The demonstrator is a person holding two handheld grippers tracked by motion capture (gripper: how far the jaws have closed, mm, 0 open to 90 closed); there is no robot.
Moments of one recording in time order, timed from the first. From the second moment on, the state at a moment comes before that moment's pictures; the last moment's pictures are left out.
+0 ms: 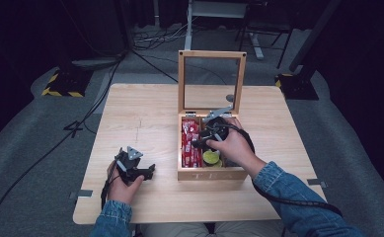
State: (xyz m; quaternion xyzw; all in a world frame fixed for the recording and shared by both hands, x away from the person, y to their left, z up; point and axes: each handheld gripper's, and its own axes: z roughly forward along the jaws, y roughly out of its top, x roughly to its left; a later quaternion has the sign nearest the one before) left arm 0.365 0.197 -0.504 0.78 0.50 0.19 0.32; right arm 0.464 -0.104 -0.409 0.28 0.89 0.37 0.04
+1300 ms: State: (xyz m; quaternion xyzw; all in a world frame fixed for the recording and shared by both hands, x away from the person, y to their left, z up) left arm 0.365 0.197 -0.504 0.78 0.50 0.19 0.32; right arm 0.479 -0.083 -0.420 0.29 0.88 0.36 0.07
